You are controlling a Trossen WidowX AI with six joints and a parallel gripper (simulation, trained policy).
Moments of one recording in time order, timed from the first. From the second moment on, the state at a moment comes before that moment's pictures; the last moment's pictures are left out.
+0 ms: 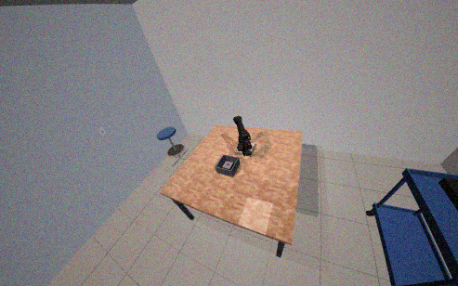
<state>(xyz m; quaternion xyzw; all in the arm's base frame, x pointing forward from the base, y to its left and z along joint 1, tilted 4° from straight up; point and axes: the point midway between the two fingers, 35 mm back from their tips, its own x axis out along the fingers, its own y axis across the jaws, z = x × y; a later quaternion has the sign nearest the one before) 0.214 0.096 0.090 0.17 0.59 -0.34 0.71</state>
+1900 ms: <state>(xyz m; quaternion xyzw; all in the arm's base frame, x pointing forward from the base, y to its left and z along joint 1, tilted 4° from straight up) 0.353 -0.064 0.061 0.24 0.58 -0.35 0.70</state>
